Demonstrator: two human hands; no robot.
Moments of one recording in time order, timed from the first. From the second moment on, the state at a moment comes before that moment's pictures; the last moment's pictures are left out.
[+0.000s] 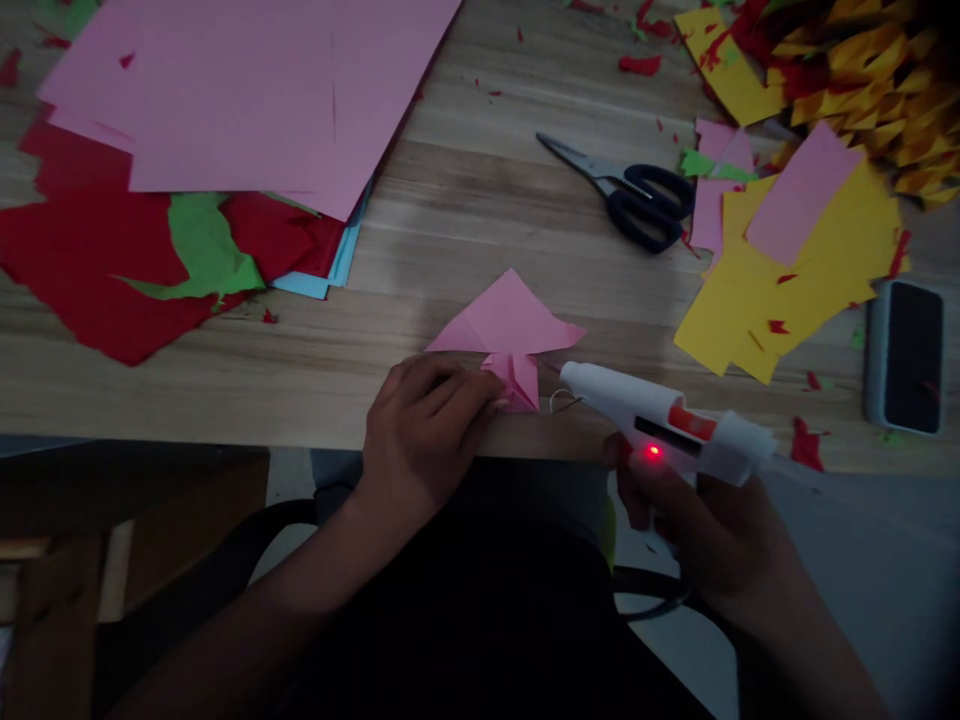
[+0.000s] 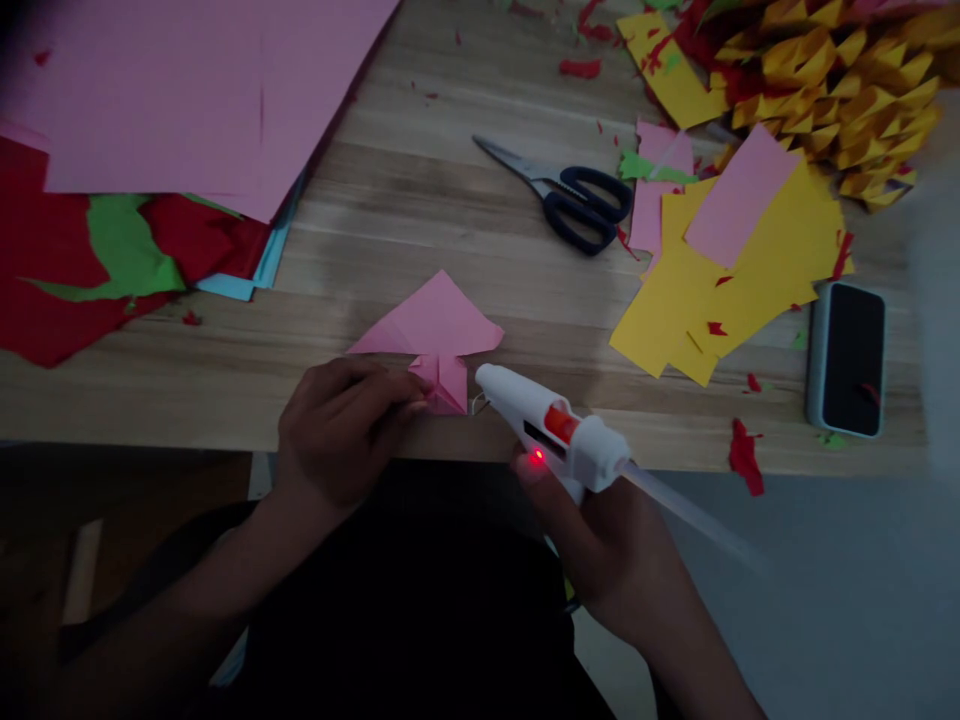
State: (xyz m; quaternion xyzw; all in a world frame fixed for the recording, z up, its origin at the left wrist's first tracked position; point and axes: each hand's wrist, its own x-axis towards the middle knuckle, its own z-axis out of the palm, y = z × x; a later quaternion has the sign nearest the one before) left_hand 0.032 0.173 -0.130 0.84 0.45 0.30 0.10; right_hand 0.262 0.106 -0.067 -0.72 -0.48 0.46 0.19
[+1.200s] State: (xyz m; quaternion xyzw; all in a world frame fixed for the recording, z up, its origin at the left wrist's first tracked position) left_hand 0.031 0.173 -0.131 0.83 0.47 0.29 0.13; right_hand 0.243 0.131 -0.102 -0.71 -0.59 0.28 0.26
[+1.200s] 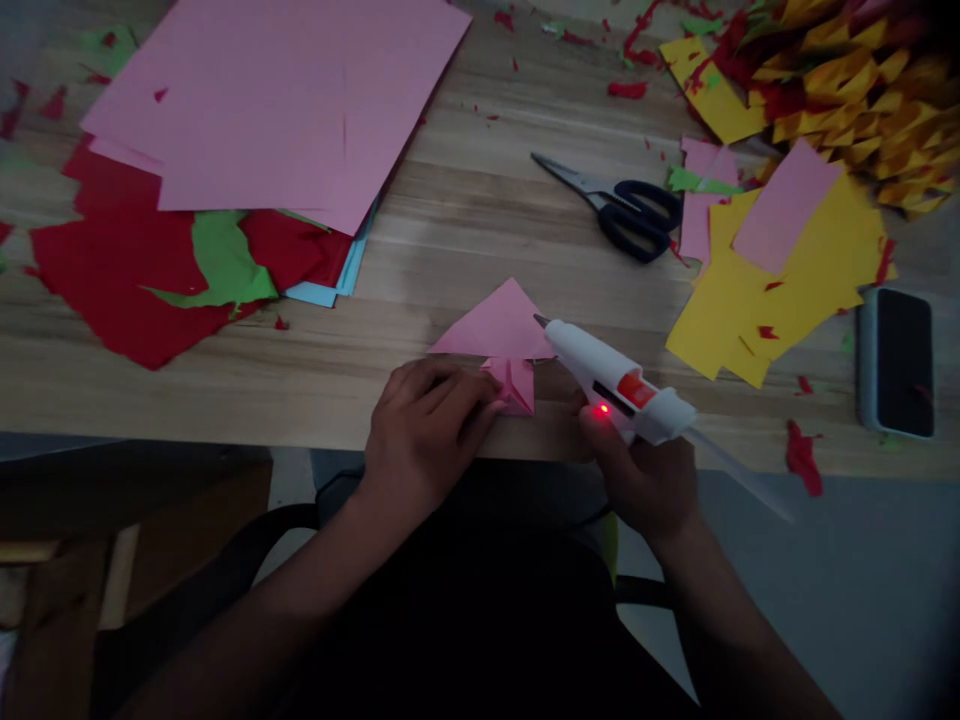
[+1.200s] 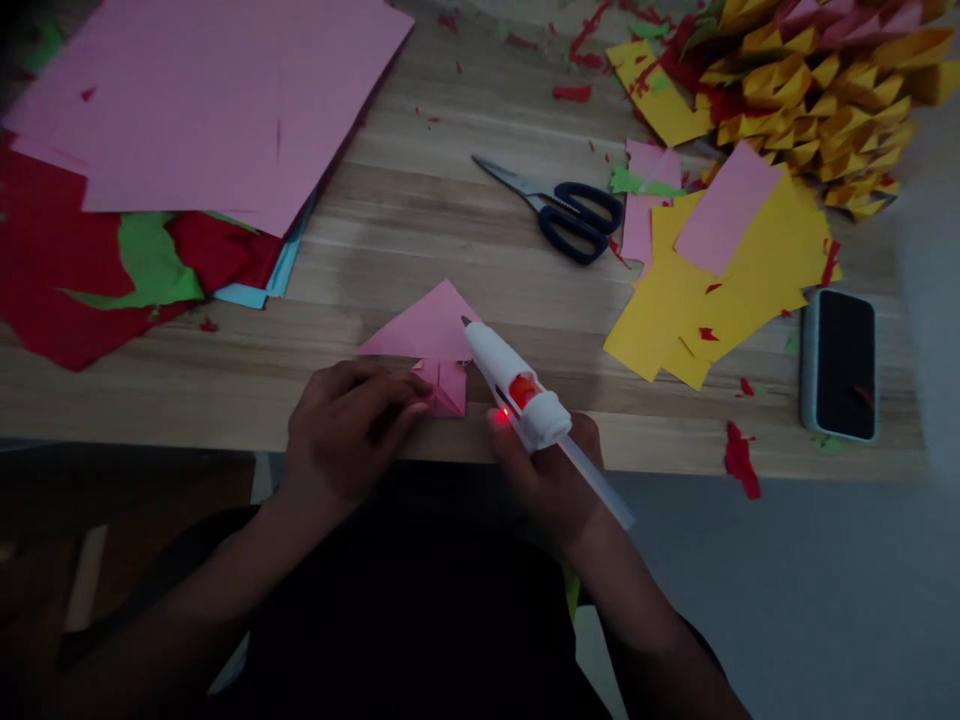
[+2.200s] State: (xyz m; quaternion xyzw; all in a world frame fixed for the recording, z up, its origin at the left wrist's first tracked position) left_hand 0.033 0.174 -0.132 0.83 0.46 0.29 0.11; right_hand 0.239 0.136 -0.099 -0.66 -0.70 0.16 0.20
